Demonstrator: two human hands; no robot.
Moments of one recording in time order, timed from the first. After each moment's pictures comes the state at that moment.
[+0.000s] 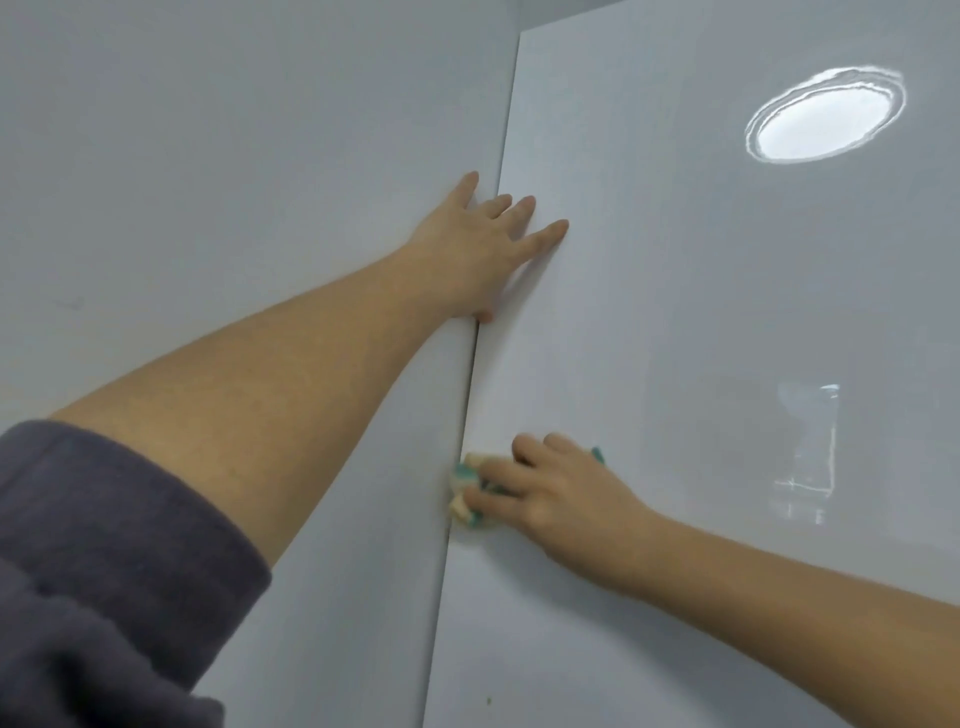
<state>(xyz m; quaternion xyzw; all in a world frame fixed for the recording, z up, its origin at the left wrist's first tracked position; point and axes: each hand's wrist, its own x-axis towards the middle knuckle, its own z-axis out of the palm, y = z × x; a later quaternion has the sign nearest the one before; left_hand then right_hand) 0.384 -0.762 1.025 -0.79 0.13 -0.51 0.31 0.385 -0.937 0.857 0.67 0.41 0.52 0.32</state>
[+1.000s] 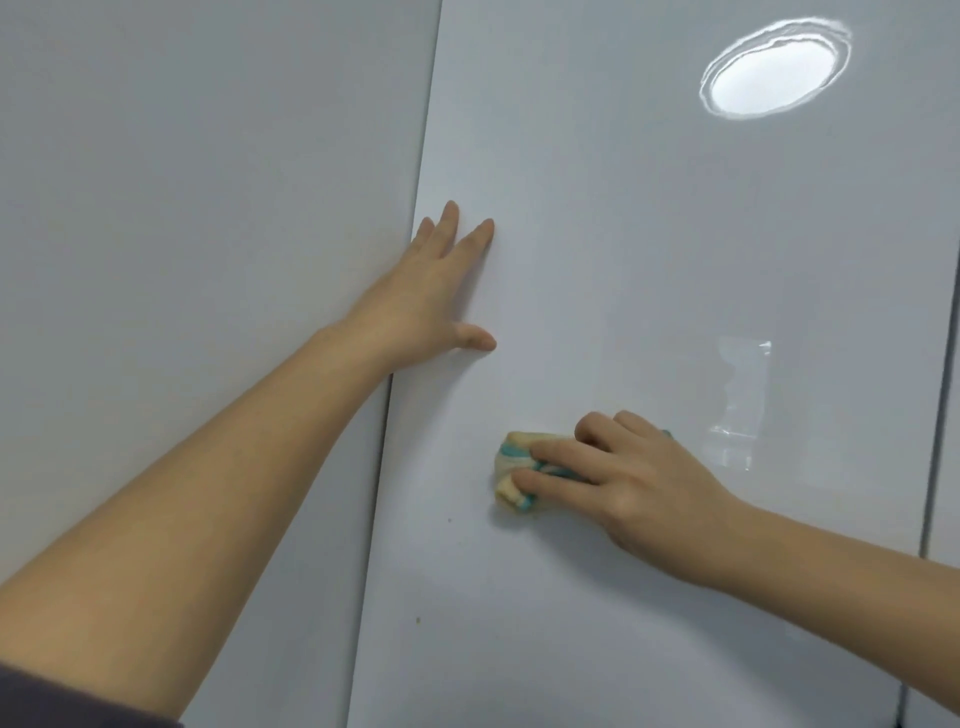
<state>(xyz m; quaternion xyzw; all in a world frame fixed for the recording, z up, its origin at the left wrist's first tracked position) 0.384 -0.795 0.931 -0.85 0.28 -0.40 -0.19 0.318 -1.032 0.834 0.71 0.38 0.51 0.31</state>
